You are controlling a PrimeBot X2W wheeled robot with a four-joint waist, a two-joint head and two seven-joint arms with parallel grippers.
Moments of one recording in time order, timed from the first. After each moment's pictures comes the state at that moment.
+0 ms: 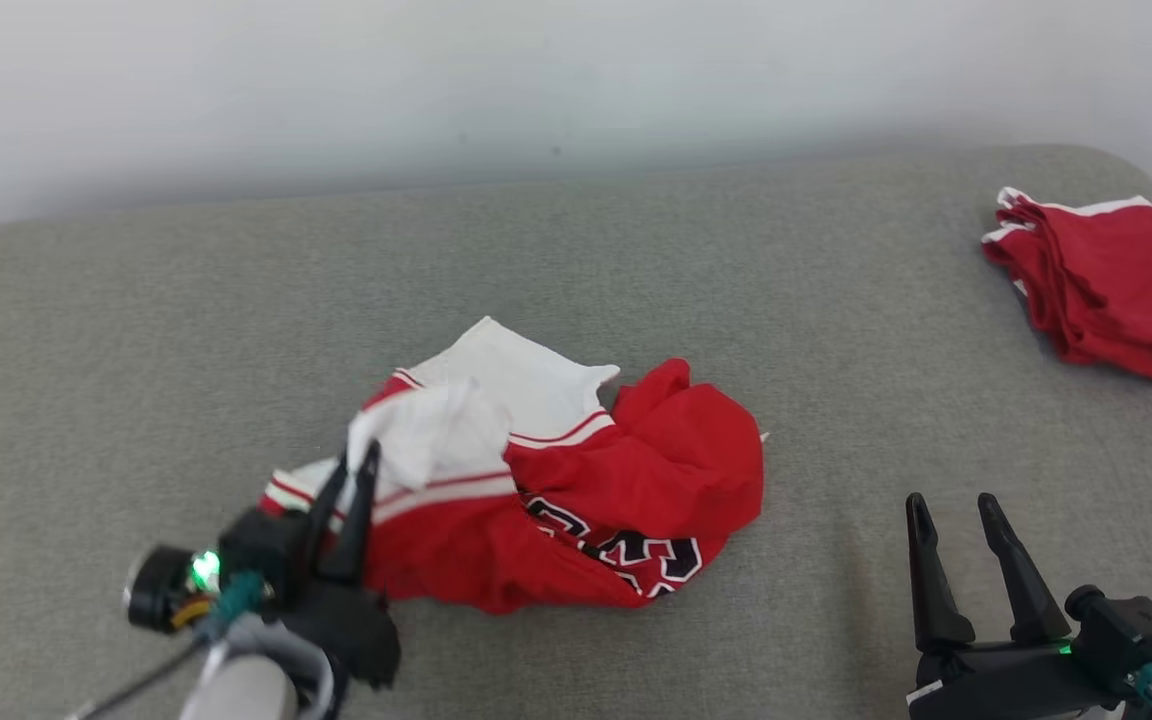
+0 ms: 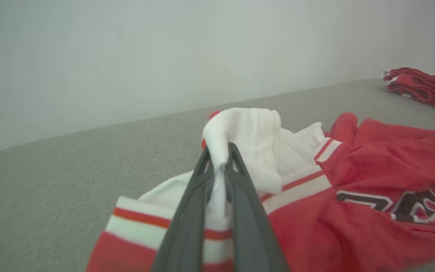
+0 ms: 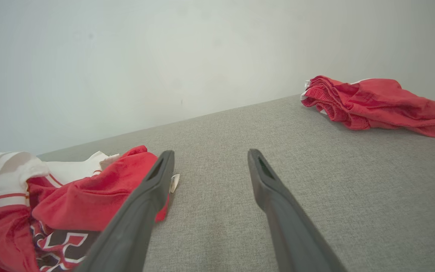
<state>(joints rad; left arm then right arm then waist) -0.42 0.18 -0.26 0.53 -0.21 -0.12 -0.26 -0.05 -0.12 0.07 0.20 0.35 0.13 -0.26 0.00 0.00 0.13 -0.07</state>
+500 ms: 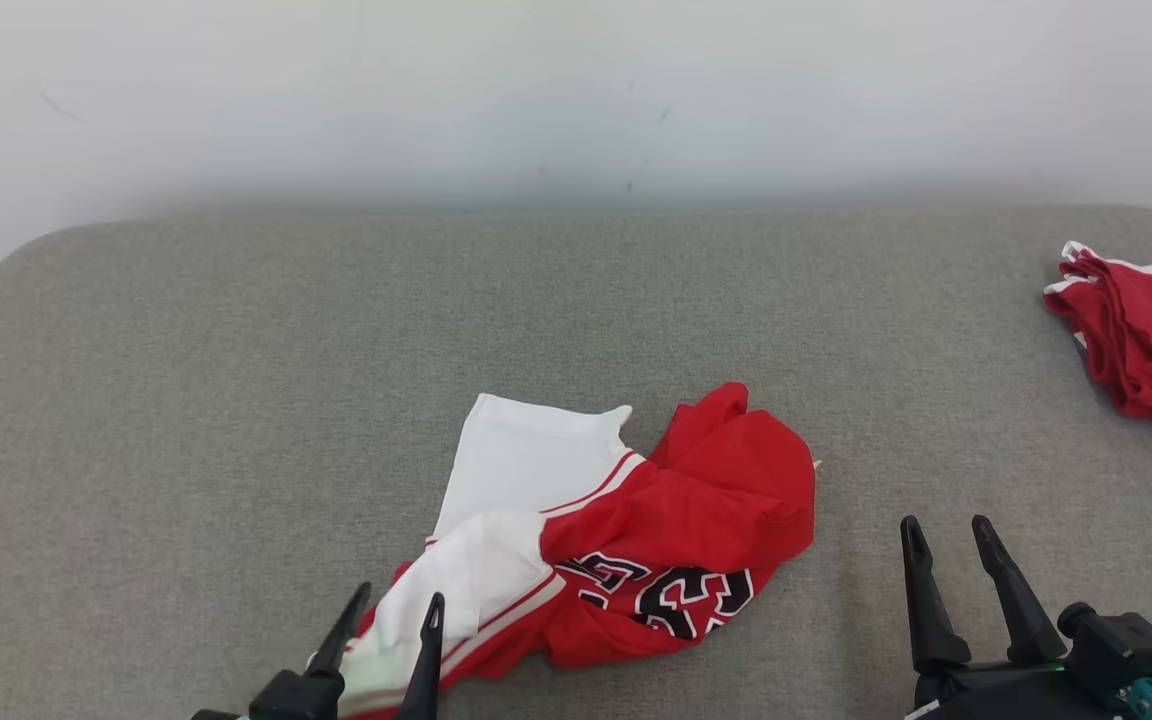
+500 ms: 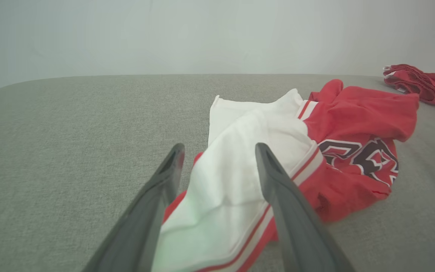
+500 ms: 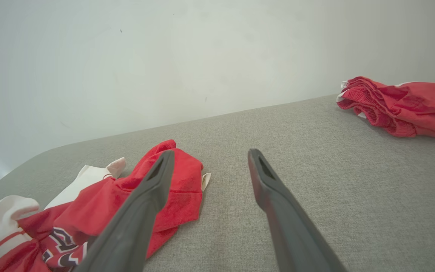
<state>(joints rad) -0.06 0.09 -0.23 0.31 -0.18 -0.11 -0.26 -0.03 -0.13 0.08 0.22 0.35 0.13 -0.26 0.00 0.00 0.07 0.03</state>
